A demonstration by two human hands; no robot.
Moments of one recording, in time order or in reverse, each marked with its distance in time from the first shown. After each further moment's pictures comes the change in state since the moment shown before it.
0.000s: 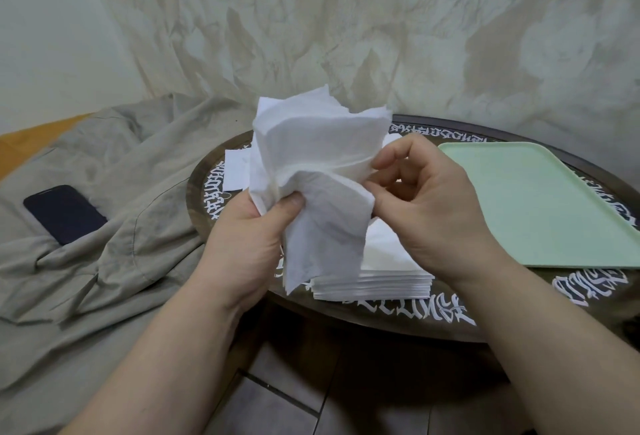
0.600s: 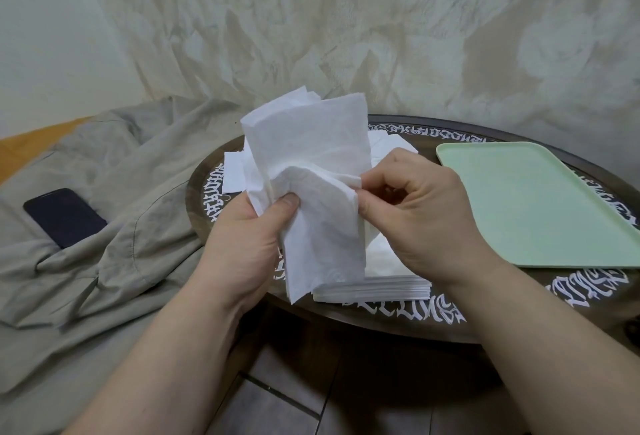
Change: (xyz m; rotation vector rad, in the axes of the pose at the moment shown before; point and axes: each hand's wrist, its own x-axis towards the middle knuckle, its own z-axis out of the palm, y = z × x) left_hand -0.001 0.004 0.005 0.003 0.061 -0.058; right_hand 0.003 0.007 0.005 -0.302 0.063 -0.260
